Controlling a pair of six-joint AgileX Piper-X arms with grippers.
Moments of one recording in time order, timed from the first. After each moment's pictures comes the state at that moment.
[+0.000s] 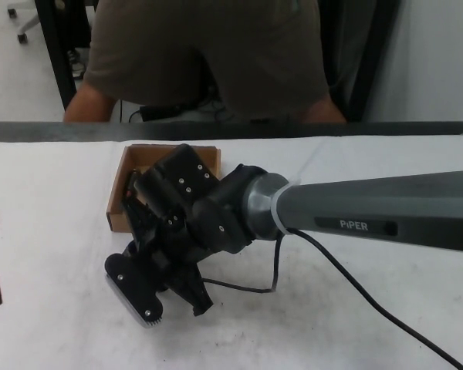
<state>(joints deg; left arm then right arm) -15.5 21.6 -30.6 34.7 7.8 -5.9 46.9 123.8 -85.8 20.9 -7.6 -88.5</state>
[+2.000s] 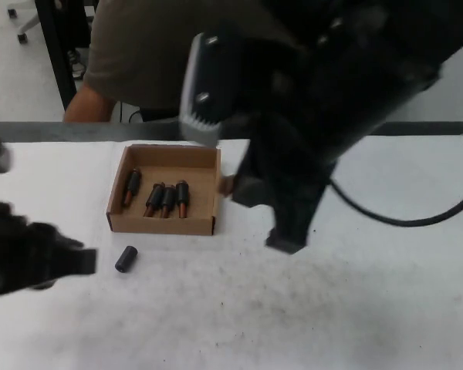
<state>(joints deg) -15.5 61.6 -38.6 33.1 10.3 -5.8 43.8 87.0 -88.8 67.8 -4.6 -35.4</state>
